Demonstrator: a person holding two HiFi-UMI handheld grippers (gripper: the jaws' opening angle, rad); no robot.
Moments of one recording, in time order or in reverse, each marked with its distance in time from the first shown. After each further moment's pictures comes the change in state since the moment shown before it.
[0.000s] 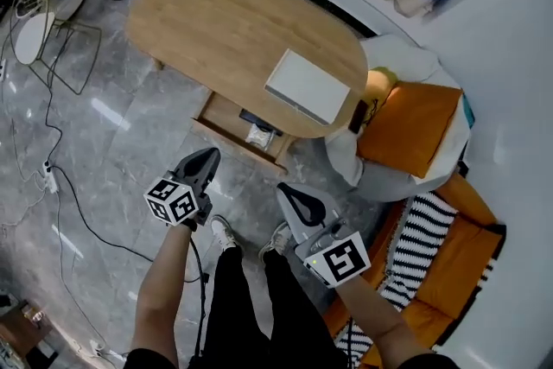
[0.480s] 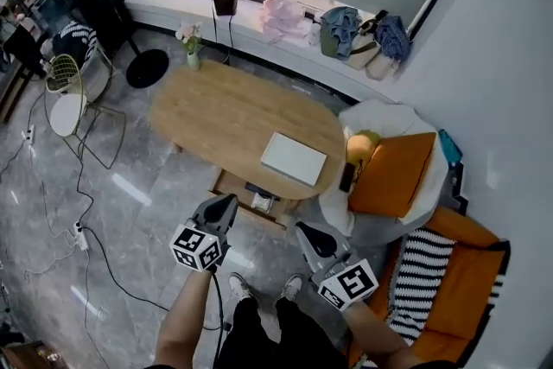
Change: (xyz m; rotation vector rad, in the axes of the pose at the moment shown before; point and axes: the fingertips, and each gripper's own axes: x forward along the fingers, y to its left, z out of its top) left arm -0.018 -0.165 0.147 0.314 -0.052 -0.004; right arm -0.091 -0.020 0.127 0.076 -0.104 -0.076
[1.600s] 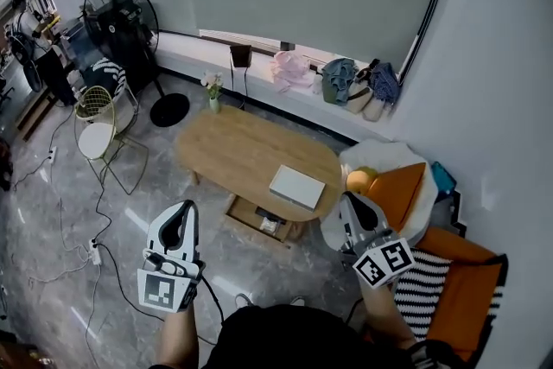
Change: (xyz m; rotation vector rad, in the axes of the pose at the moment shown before) left arm -0.221 -0.138 0.263 0.459 -0.504 0.269; right arm -0.092 -0.018 0.180 -0.021 -0.303 -0.127
